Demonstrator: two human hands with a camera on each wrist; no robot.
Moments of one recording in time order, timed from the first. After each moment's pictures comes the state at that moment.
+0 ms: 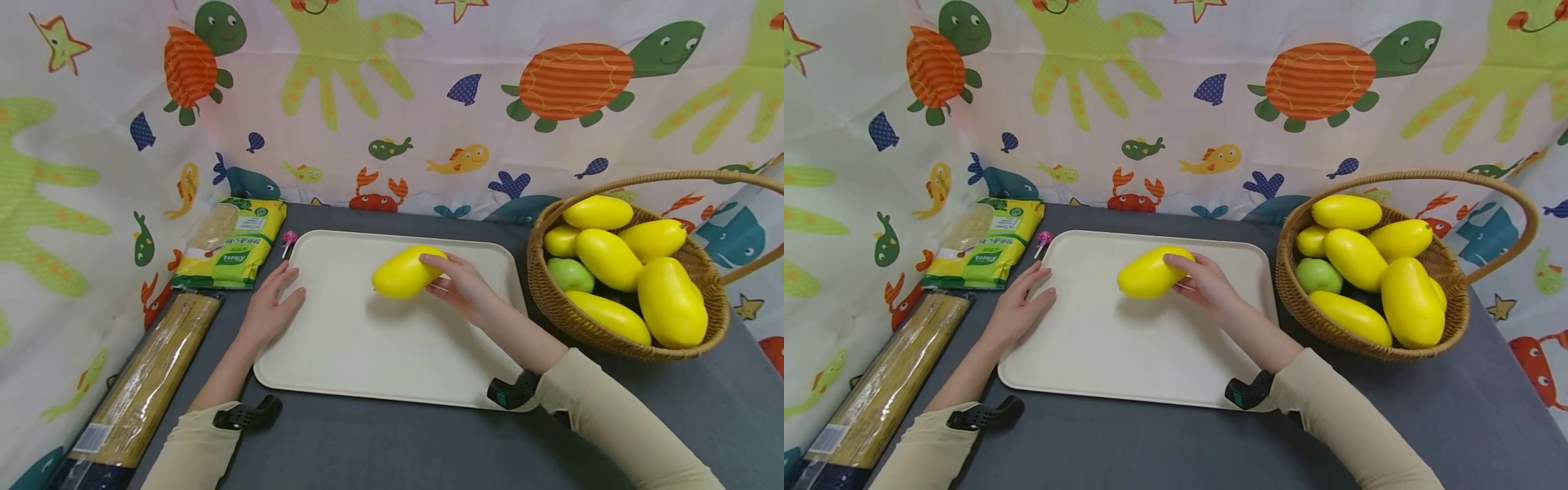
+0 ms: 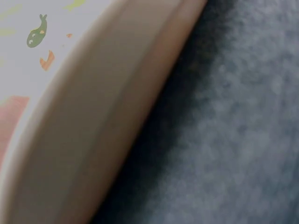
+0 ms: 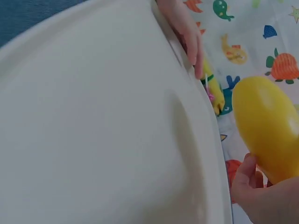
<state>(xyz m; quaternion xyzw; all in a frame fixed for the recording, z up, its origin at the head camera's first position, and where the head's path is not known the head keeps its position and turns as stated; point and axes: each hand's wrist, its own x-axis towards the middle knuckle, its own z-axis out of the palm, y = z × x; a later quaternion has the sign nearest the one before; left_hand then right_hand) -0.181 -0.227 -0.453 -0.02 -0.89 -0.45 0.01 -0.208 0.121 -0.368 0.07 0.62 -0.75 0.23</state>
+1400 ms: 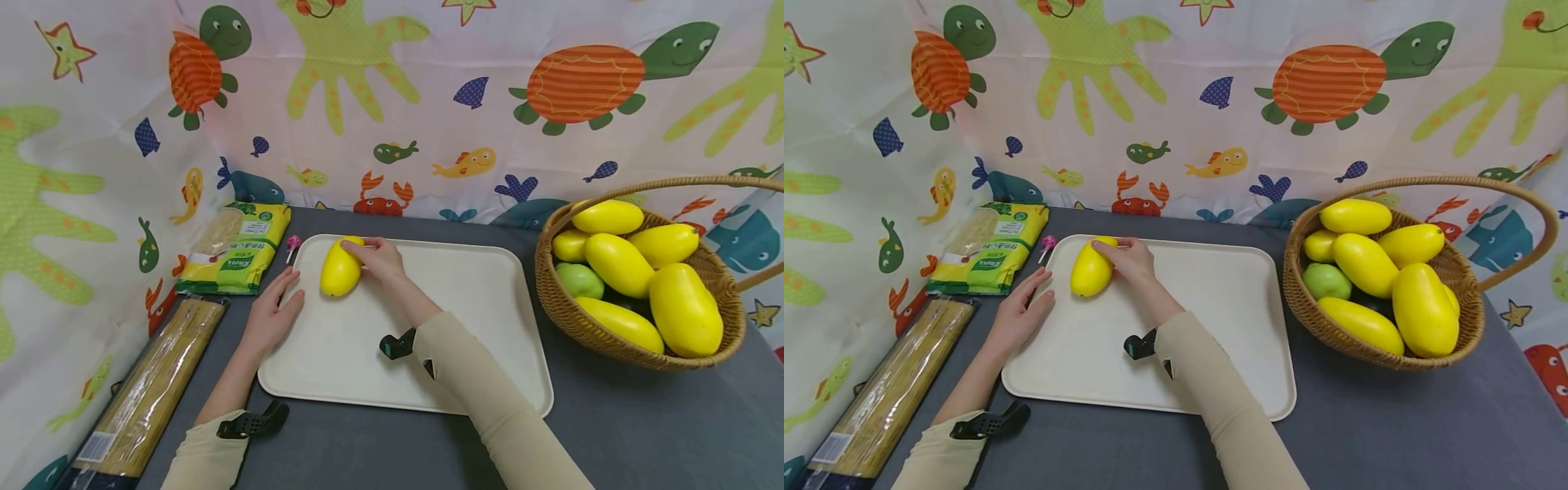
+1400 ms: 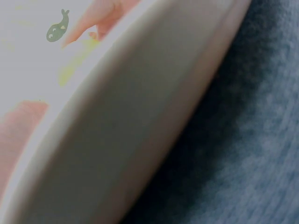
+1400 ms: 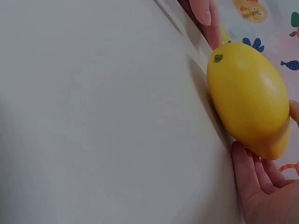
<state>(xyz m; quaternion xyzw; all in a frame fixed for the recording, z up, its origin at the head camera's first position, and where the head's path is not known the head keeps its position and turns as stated) -0.180 -0.229 -0.457 0.01 -0.88 -0.48 0.02 -0.281 -0.020 -0.420 0.12 0.77 -0.61 0.13</state>
